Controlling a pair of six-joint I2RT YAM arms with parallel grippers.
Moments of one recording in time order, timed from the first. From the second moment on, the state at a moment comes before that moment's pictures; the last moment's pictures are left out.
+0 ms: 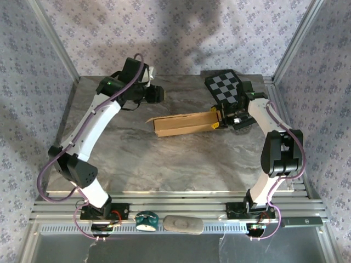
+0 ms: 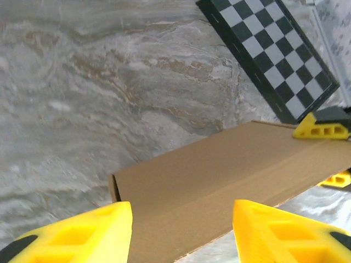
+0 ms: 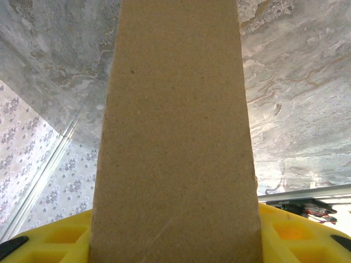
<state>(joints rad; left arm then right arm) -0.53 1.67 1.90 -1.05 0.10 -0.33 0.09 1.73 1.40 -0.91 -0.74 1.47</state>
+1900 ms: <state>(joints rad) -0.76 1.86 1.72 -0.83 -0.03 0.53 0.06 1.85 1.49 -0.93 -0.74 1.49</state>
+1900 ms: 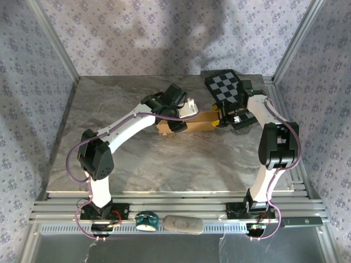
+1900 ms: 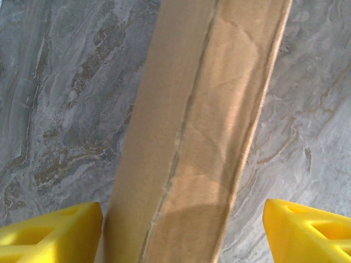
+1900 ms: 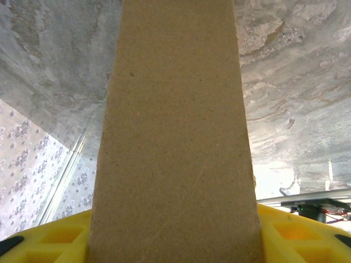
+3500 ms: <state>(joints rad) -0.69 1.94 1.74 -0.84 -0.03 0.50 0.06 1.69 1.55 -0.92 -0.35 0.83</state>
